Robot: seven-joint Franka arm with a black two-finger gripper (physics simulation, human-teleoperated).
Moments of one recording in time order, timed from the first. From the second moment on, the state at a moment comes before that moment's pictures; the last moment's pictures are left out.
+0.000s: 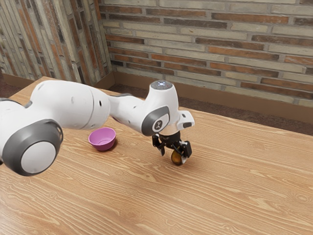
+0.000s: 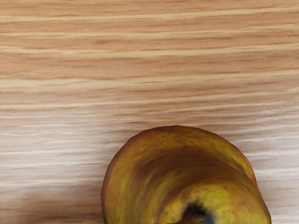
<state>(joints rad) -0.35 0.65 0.09 -1.59 -0.06 2.31 -0.19</state>
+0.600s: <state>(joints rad) -0.35 0.68 0.09 -1.56 -0.07 2.34 -0.17</state>
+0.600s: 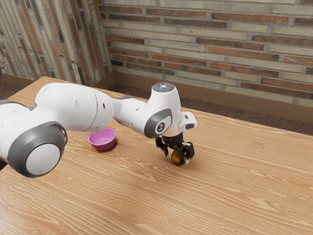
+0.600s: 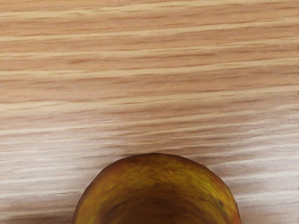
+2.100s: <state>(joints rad) -0.35 0.50 0.22 -1.66 -0.07 2.26 -0.16</state>
